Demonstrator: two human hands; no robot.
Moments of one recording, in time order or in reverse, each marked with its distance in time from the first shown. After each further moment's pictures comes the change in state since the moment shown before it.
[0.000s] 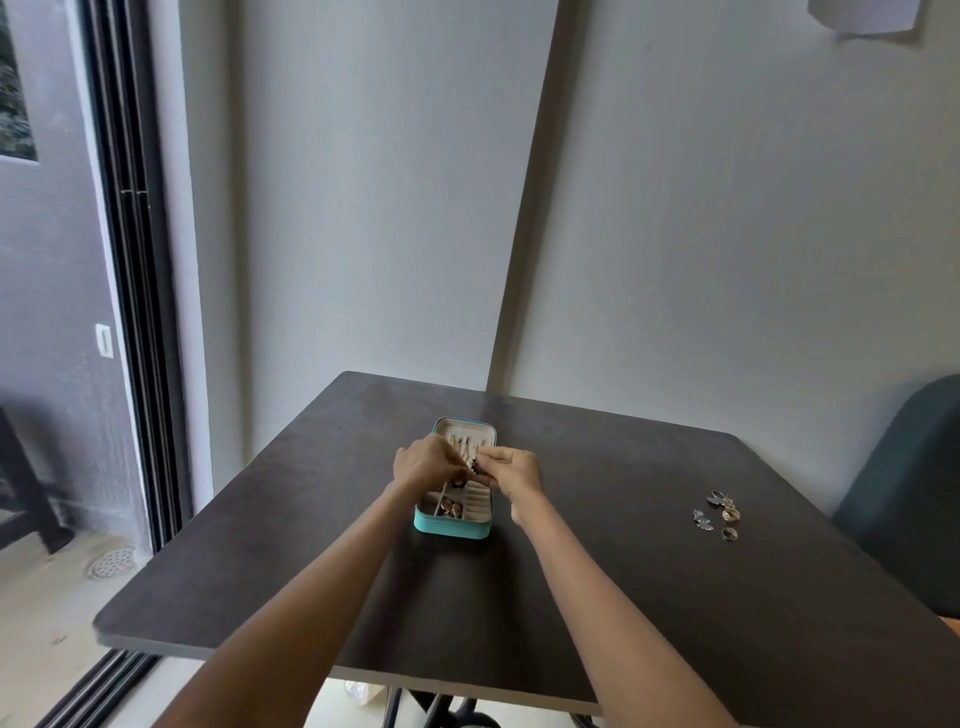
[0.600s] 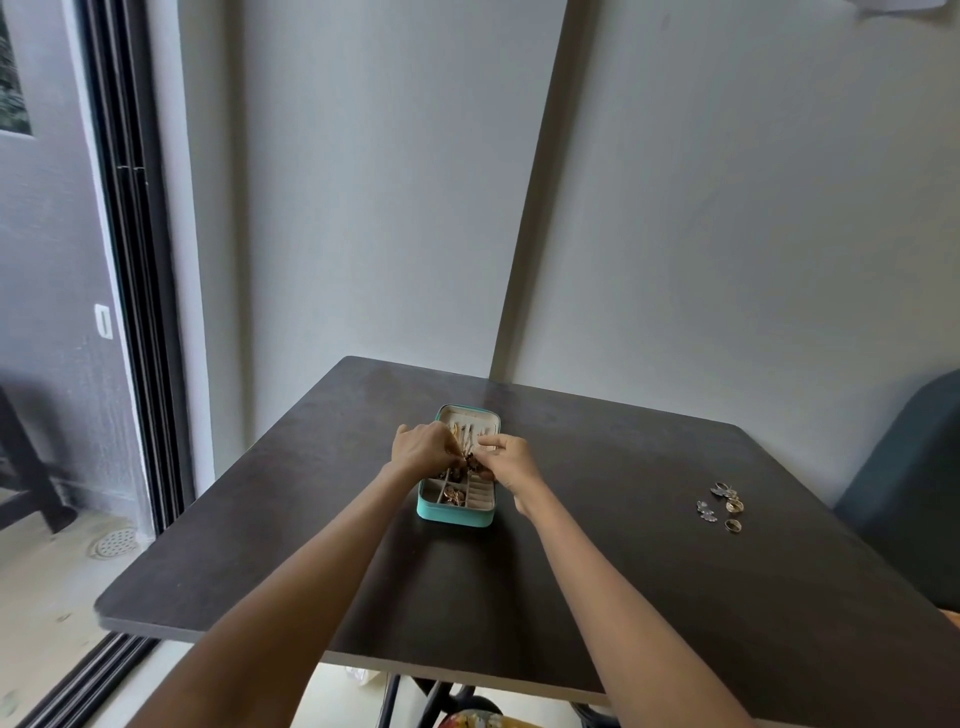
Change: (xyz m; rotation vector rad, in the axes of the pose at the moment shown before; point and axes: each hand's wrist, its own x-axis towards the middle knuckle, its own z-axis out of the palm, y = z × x) left_hand 0.011 -0.011 -0.001 0.209 -0.003 0.113; right_hand 0.012 0.010 0.005 -0.333 -0.052 -0.065
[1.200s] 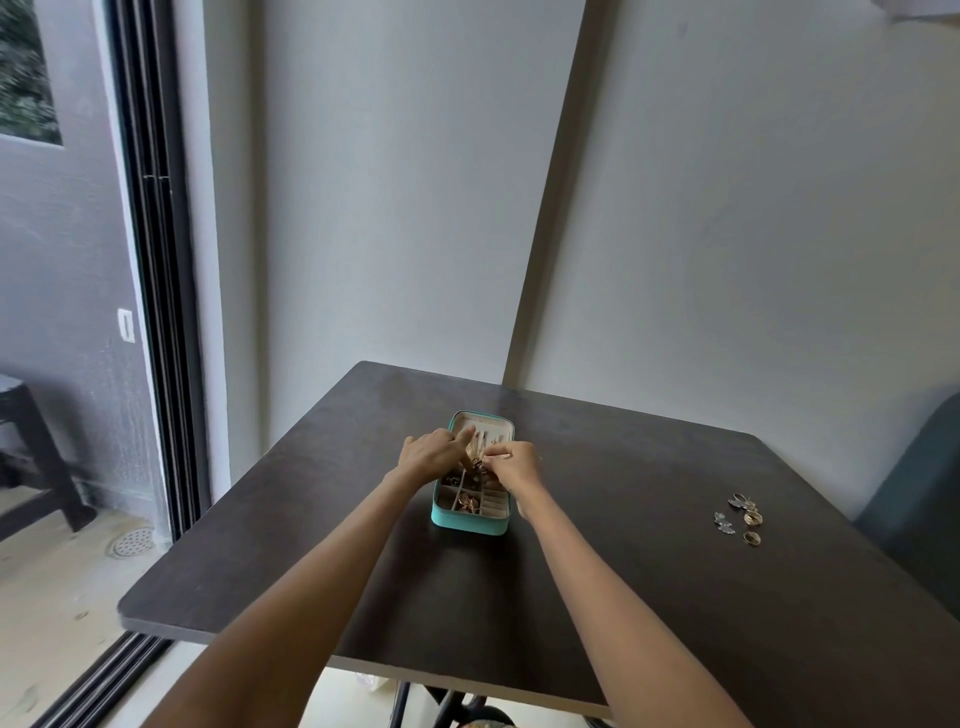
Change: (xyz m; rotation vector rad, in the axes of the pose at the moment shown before) left_hand -0.005 -0.002 -0.006 -0.256 -0.078 -0.122; right_hand 0.000 -0.009 0.012 -0.094 0.092 0.032
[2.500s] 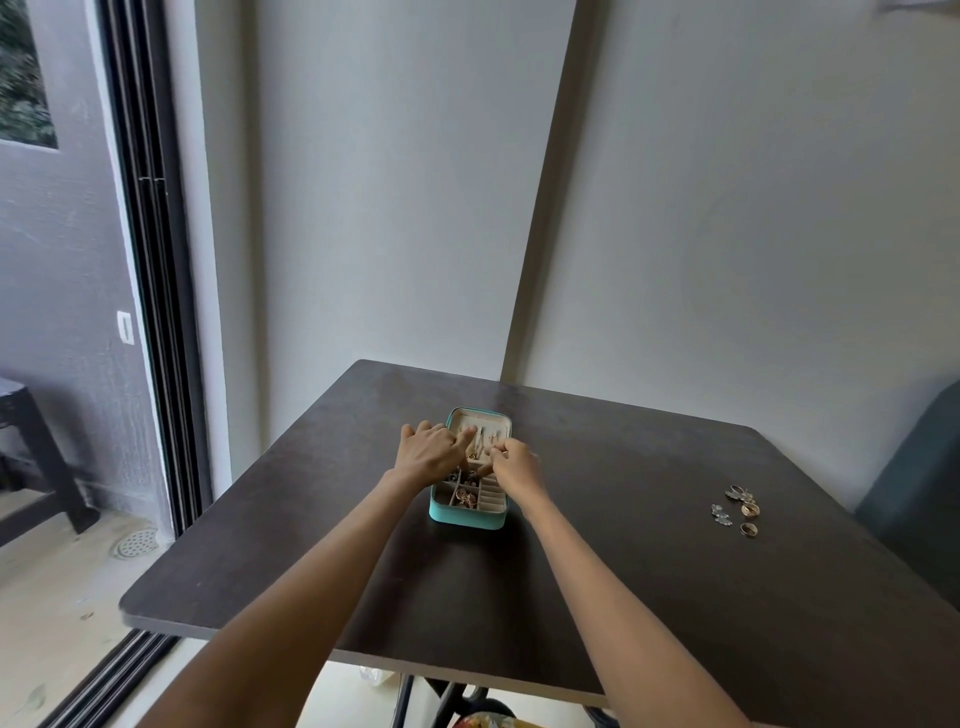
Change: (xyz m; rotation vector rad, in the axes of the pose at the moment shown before) left_hand -0.004 -0.002 0.004 0.260 0.101 0.097; right_hand -0.005 0.004 -0.006 -0.222 -0.041 -0.095
